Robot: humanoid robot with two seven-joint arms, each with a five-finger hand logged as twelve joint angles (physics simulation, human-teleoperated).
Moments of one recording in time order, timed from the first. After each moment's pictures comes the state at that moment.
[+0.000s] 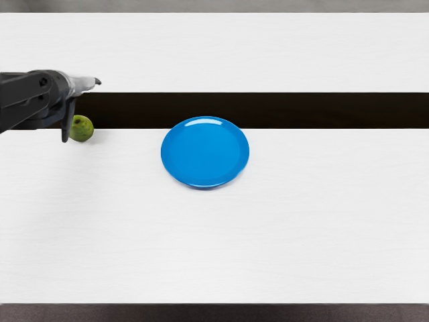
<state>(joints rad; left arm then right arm) -1.36 0.53 0.06 -1.09 1.21 -0.26 0.59 -0.07 0.00 0.03 0.20 -0.13 -0.09 -0.03</state>
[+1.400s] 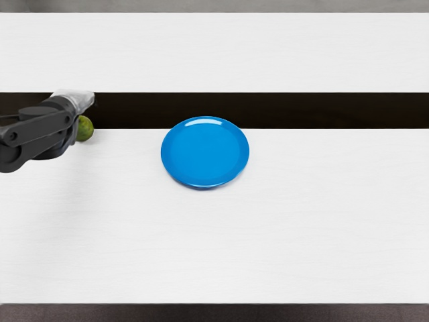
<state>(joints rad) -1.26 0.41 0.18 -0.90 1.23 -0.03 0.52 -0.07 0.00 0.03 0.19 -0.13 -0.09 -0.03</state>
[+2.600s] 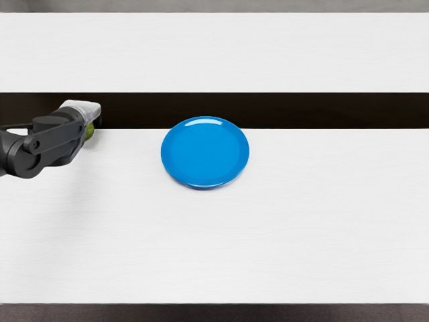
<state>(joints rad) -1.22 0.30 0.24 -0.73 1.21 -0.05 0.44 -0.07 0.00 0.03 0.19 -0.13 -0.09 -0.03</state>
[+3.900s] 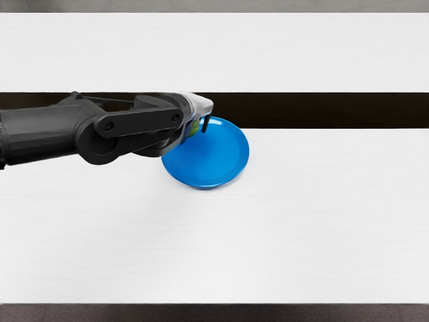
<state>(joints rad) -1.50 0.08 0.21 -1.06 1.09 -0.17 0.60 -0.07 0.00 0.03 0.19 -0.13 -0.09 -0.03</state>
